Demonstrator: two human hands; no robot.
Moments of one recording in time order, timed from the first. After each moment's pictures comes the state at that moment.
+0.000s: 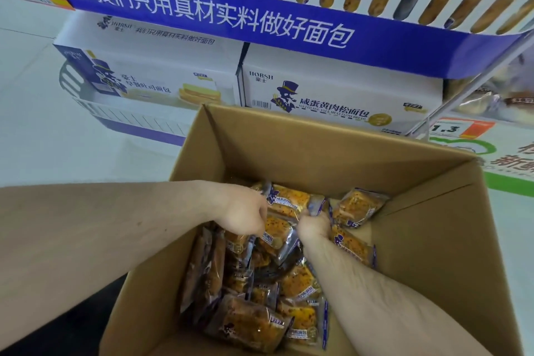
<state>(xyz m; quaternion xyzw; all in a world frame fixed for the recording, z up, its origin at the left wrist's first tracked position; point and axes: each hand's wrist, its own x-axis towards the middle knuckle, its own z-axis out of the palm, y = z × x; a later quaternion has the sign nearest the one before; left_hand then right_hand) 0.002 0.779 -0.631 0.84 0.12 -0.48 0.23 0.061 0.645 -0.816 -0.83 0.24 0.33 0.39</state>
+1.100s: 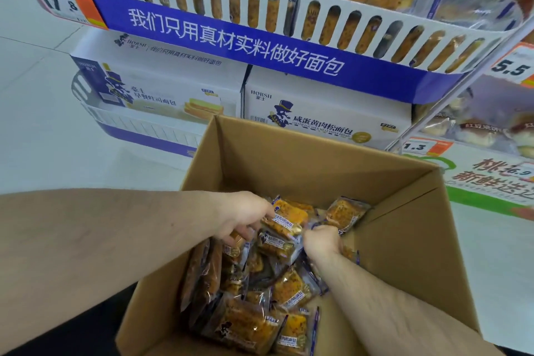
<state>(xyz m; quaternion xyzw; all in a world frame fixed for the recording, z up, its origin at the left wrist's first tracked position) -0.027 0.765 -0.627 0.66 0.41 -0.34 0.53 0.043 0.612 -0.756 -0.90 0.14 0.27 0.32</state>
